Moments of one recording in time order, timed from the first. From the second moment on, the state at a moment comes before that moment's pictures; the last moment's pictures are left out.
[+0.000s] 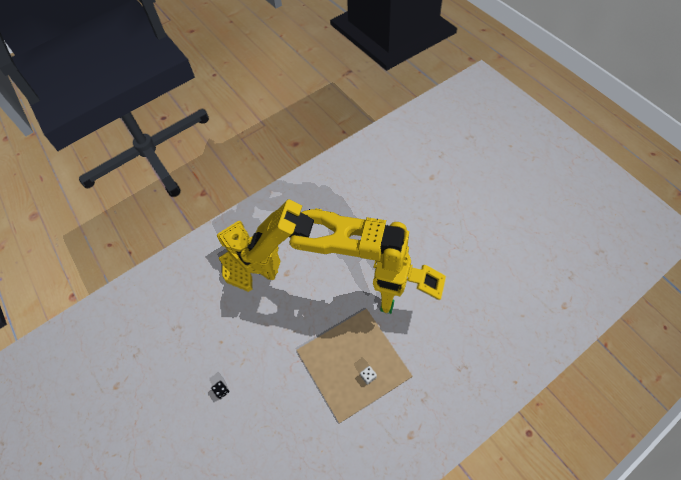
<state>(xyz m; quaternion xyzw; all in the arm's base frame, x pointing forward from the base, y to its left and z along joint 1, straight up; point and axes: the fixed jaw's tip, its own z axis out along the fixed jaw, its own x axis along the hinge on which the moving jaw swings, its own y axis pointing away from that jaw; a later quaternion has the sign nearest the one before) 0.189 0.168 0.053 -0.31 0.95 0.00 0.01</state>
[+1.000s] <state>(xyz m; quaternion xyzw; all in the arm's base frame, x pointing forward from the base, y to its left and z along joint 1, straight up) 0.188 0.167 0.053 -0.31 0.95 0.00 0.01</state>
